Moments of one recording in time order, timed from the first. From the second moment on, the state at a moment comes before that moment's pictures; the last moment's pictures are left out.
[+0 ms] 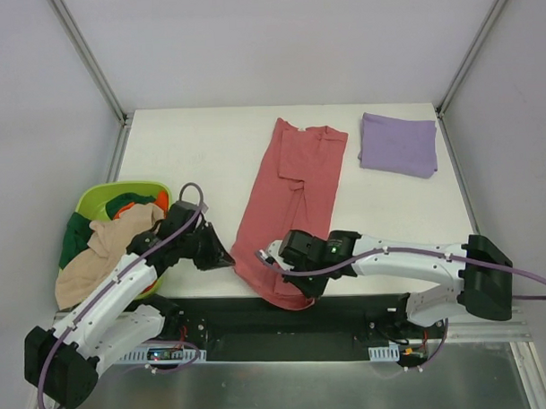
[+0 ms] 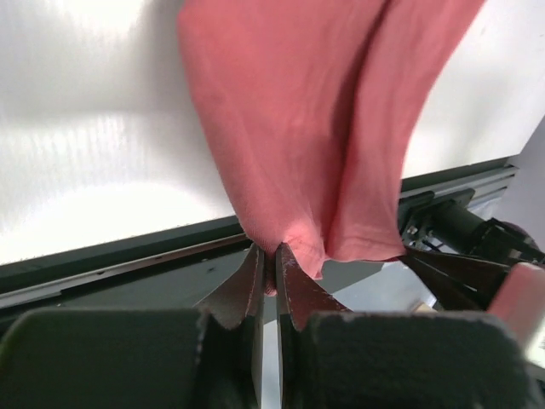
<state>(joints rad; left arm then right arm) -0.49 0.83 0.59 -0.75 0.33 -0.93 1.25 1.38 0.96 -0.82 -0.12 0.14</state>
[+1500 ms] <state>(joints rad) -0.35 1.85 1.53 -0.64 0.34 -0.74 0.59 1.80 1.55 -0.99 0.04 -0.33</state>
